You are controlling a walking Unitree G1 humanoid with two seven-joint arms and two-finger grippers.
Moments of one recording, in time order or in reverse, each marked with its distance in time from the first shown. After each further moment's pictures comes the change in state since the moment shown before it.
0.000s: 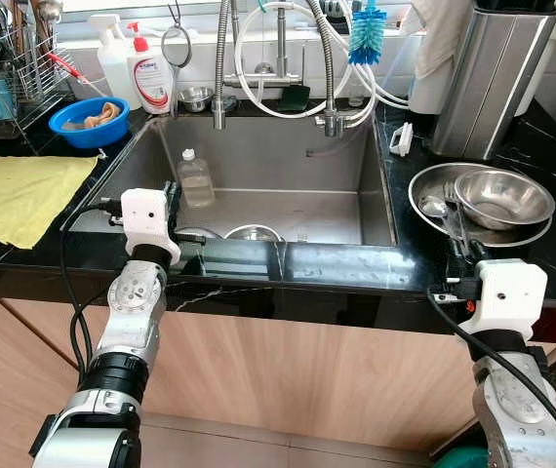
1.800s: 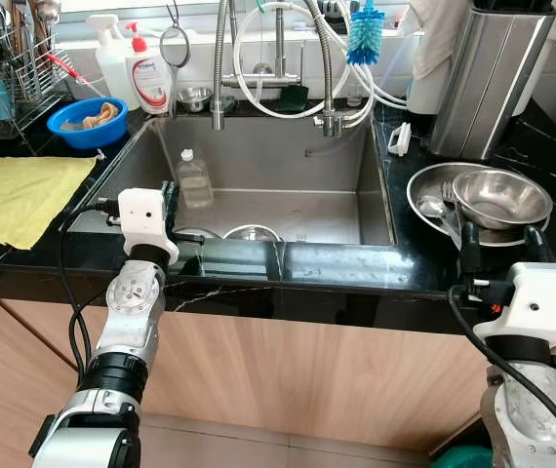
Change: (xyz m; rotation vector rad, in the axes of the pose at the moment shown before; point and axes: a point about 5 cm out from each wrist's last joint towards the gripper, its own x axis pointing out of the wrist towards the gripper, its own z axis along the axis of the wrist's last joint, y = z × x) left arm 0.000 0.004 0.000 -0.012 -0.002 0.020; right arm -0.011 -0.008 0.014 -0.007 -0.129 -0.106
